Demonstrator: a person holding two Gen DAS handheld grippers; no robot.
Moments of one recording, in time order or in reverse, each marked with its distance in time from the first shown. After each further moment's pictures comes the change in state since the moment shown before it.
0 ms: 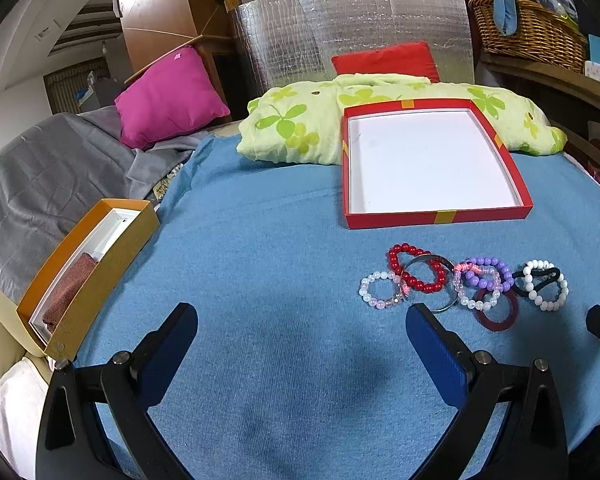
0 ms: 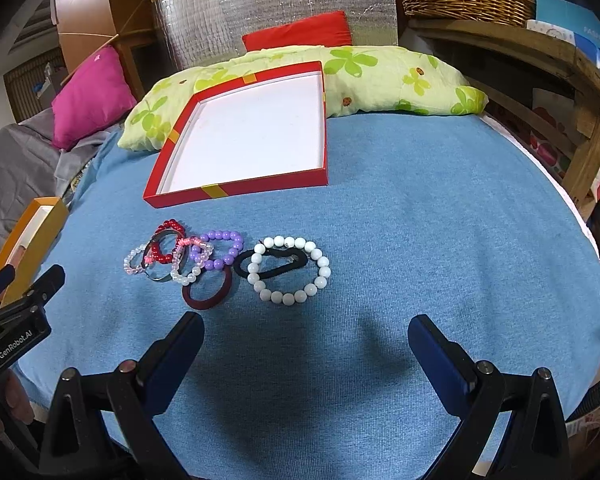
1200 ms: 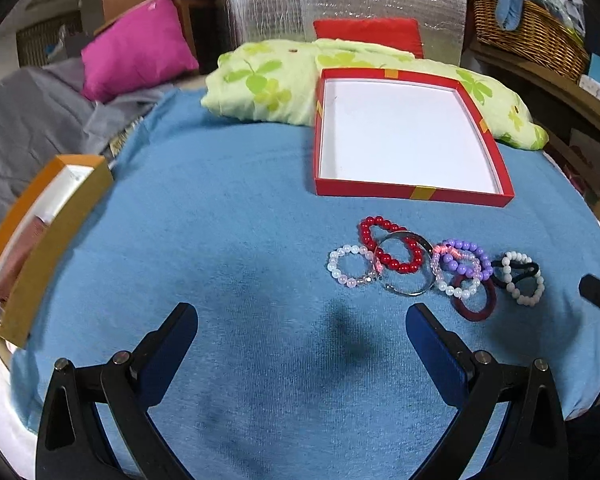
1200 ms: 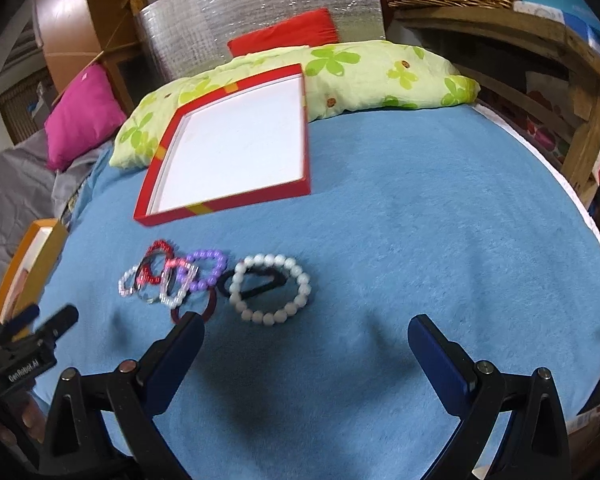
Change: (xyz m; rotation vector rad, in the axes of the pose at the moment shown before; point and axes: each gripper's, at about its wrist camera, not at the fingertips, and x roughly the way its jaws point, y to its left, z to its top) left arm 0.034 0.006 0.002 -0.073 0.156 -0.179; right arm 0.007 -0.027 0.017 0.112 -0.008 0.069
